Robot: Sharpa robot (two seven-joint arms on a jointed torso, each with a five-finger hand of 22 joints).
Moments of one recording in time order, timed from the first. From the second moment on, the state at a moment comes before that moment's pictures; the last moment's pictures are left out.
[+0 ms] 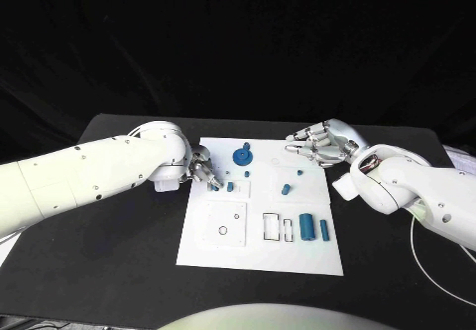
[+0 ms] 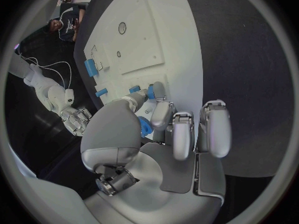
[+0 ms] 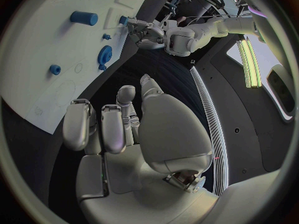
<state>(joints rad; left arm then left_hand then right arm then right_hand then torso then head) 1.30 -0.68 -0.06 1.40 -1.10 0.29 -0.61 1.02 -0.10 0.49 0.16 0.21 1.04 0.01 0.54 0.69 1.40 -0.05 1.20 1.16 1.47 -0.09 1.57 1.31 0.05 1.46 0.02 1.44 1.31 1.02 -0.90 0.19 1.58 -0.86 -0.33 0.06 1.36 -0.07 -0.02 0.22 0.26 1.01 0.14 0.07 0.07 1.26 0.05 0.77 0.97 1.47 -0.03 1.34 1.24 0.08 1.33 0.09 1.37 1.22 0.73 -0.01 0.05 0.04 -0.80</state>
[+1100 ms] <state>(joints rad) 1.30 -0.67 -0.06 1.39 -1.11 0.29 -0.62 0.99 -0.11 0.33 0.23 0.21 1.07 0.01 0.53 0.67 1.42 -0.06 1.22 1.18 1.47 -0.09 1.57 1.31 0.05 1.46 0.02 1.45 1.31 1.02 -0.90 0.19 1.58 -0.86 -0.33 0.06 1.36 -0.07 -0.02 0.22 0.26 1.01 0.14 0.07 0.07 1.26 0.05 0.77 0.97 1.47 -0.03 1.34 1.24 0.08 1.33 0.09 1.37 1.22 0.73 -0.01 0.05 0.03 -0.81</state>
